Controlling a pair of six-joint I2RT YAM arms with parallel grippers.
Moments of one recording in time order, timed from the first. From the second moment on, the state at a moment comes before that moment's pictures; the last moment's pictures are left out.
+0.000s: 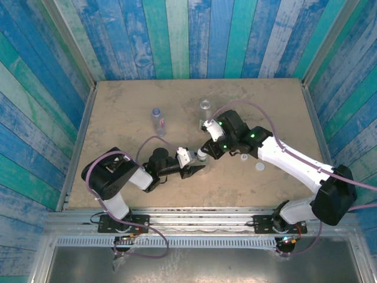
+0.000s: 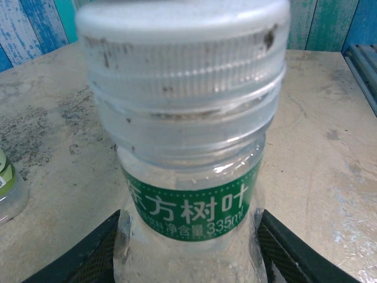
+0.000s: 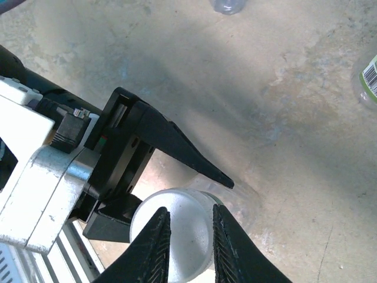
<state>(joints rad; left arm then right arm) -0.68 1.70 0.31 1.17 0.54 0.18 0.73 1.39 1.10 -0.60 -0.30 0.10</state>
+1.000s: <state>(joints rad) -0.68 1.70 0.32 1.17 0.54 0.16 0.67 1.40 1.09 -0.58 -0.41 0.12</state>
